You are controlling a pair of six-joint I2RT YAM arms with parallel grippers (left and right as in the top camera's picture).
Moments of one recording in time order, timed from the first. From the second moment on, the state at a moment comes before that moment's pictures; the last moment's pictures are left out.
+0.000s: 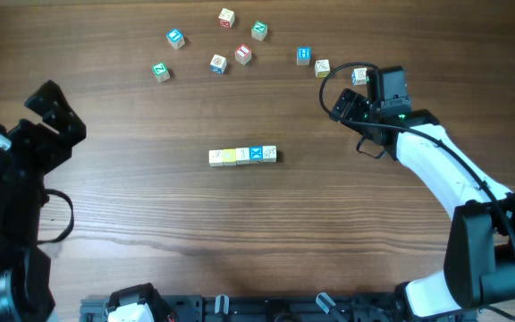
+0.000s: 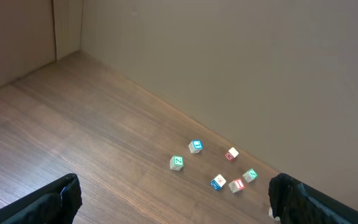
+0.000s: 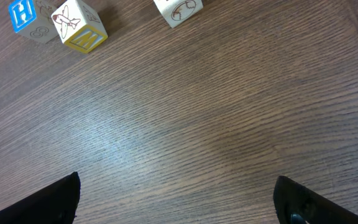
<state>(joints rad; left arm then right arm) 0.23 0.93 1.51 -0.94 -0.03 -0.42 0.18 1.68 1.02 -0.36 0.02 0.62</state>
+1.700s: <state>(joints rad) 0.08 0.06 0.01 -0.03 -0.03 -0.42 0.18 1.68 1.02 -0.36 0.02 0.62</state>
